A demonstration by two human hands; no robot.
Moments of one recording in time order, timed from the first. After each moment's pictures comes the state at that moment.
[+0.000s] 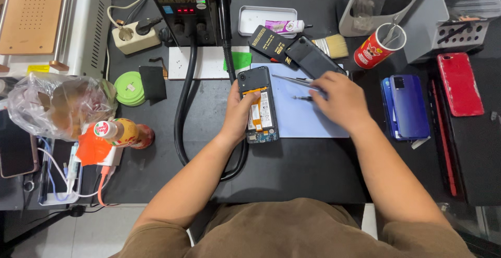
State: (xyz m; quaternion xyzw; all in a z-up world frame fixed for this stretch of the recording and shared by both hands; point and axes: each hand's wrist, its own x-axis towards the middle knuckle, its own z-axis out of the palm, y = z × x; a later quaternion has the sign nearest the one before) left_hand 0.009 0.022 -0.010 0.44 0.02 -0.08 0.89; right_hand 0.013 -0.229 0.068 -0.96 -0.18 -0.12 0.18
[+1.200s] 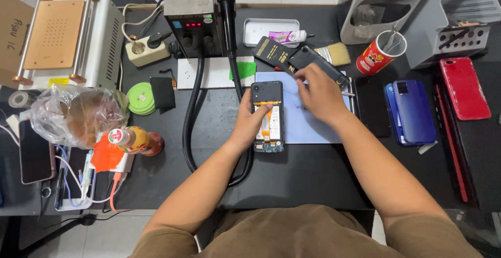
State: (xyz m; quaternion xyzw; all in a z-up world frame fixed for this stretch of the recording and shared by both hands) left_hand 0.008 0.015 -0.015 0.53 -0.04 -0.07 0.84; right_hand 0.049 -0.199 0.035 -0.91 -0.22 -0.16 0.30
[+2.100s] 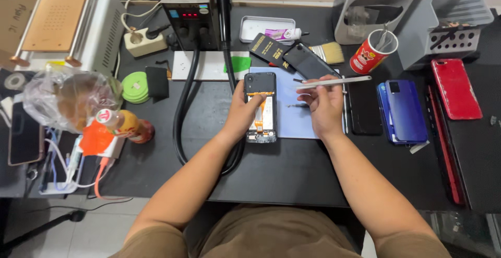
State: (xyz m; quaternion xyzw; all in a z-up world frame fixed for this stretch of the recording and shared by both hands) left_hand 0.005 0.007 -0.017 0.56 -0.05 -0.03 0.82; right_hand 0.014 -0.218 -0.029 -0.48 -0.05 -0.07 0.87
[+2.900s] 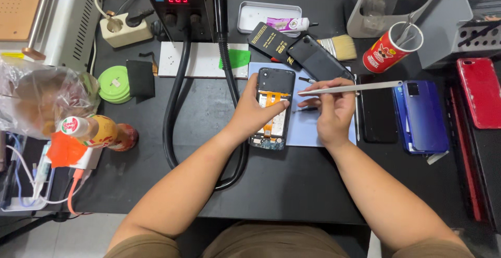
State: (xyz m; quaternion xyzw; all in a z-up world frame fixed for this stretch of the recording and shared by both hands) left_hand 0.020 -0.005 -0.007 0.67 -0.12 -0.03 0.73; right_hand 0.010 -0.210 -0.032 -0.59 -0.13 -0.14 0.79
